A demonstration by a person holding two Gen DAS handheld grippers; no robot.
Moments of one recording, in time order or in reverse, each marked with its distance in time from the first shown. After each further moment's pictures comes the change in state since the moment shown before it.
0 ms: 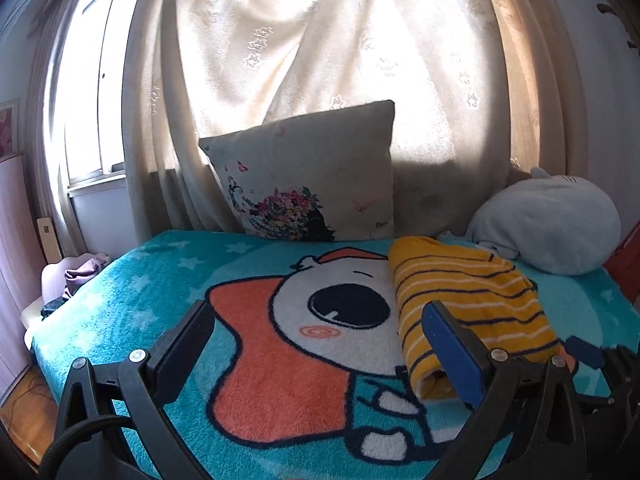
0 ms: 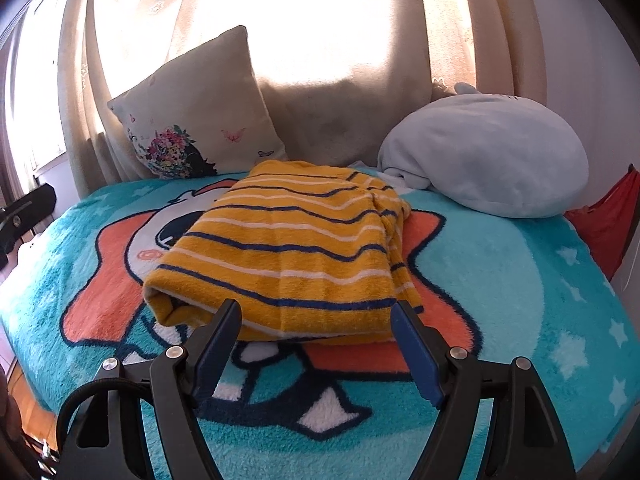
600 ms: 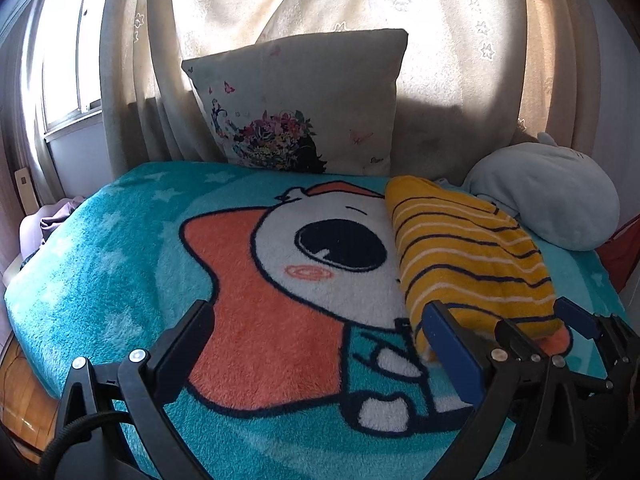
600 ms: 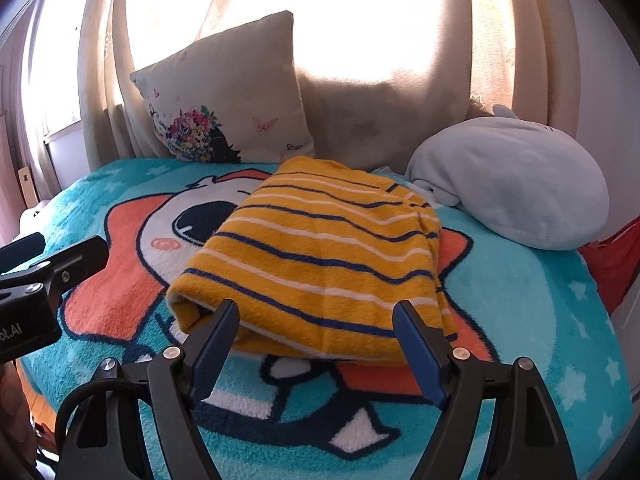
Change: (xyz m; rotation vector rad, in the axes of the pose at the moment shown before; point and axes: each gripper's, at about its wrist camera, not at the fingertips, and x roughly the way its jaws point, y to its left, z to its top) left arm 0.039 0.014 -0.018 -0.070 0.237 -0.070; right arm 0.014 0.033 0.015 -0.114 0.034 0.012
